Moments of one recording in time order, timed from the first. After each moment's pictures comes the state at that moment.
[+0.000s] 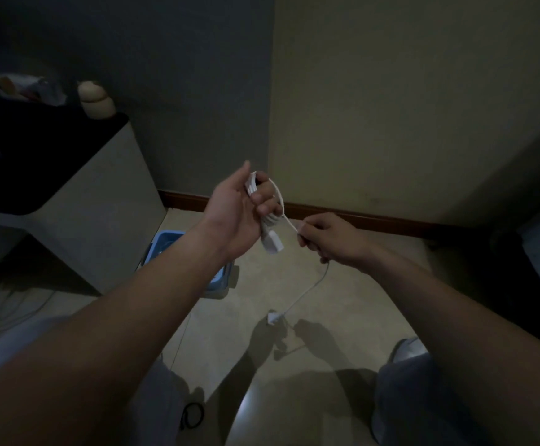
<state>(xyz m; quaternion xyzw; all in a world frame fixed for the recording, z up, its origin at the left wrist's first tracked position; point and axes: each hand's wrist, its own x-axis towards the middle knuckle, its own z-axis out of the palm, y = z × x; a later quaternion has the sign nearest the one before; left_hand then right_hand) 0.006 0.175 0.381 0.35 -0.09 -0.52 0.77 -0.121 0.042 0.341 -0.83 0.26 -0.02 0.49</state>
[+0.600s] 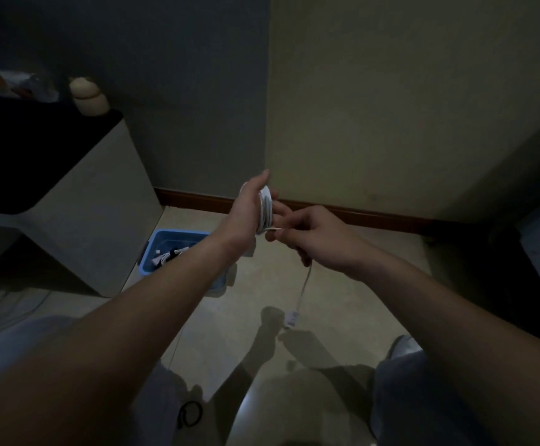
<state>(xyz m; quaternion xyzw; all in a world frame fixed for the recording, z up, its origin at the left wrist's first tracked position) -0.008 0.167 0.375 0.60 -0.21 -0.43 0.64 -0.123 0.071 0.360 -0.83 0.19 -0.06 0.53</state>
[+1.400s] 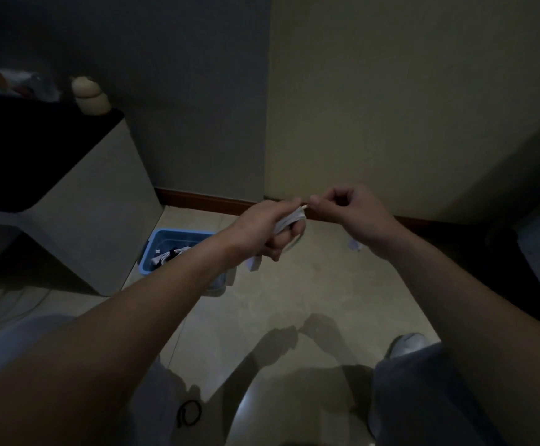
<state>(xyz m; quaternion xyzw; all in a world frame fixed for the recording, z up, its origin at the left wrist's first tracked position) -0.009 0.169 0.363 0.61 -0.38 -0.49 0.50 -0.135 0.020 0.359 -0.79 0.23 -0.20 0.53</state>
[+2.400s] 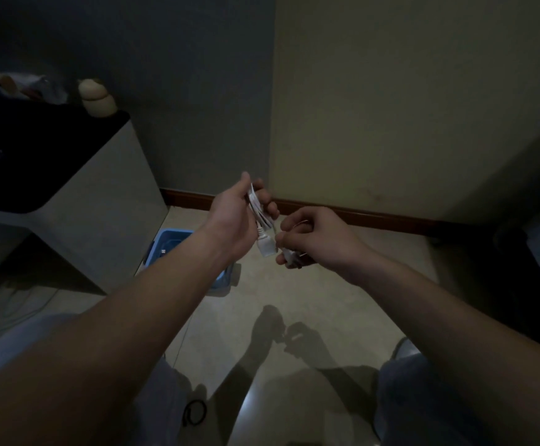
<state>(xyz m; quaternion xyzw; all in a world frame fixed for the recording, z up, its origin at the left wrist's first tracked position) 0.004 0.173 0.372 0.44 -0.03 -0.47 0.76 -0.119 0.080 0.353 -0.70 0.28 -0.08 0.65</state>
